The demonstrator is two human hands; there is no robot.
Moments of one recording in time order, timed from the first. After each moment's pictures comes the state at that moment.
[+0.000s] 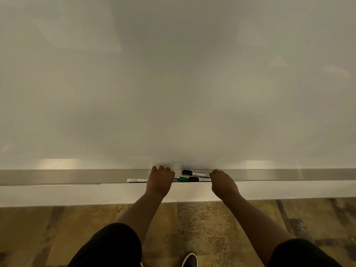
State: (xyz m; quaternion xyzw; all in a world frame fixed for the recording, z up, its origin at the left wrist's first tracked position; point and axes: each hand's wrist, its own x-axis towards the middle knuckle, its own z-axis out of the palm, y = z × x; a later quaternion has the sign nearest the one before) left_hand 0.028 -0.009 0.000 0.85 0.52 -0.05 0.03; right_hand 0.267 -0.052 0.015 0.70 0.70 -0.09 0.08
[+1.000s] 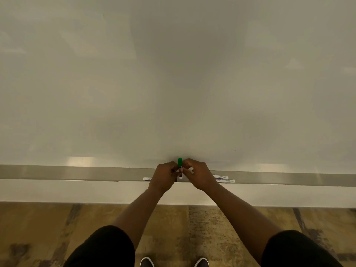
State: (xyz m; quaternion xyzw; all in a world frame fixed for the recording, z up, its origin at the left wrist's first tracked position) left_hand -0.010 -0.009 0.032 0.73 0.57 0.21 0.31; right_hand 0.153 -0.023 0.047 0.59 0.69 -0.32 -0.25
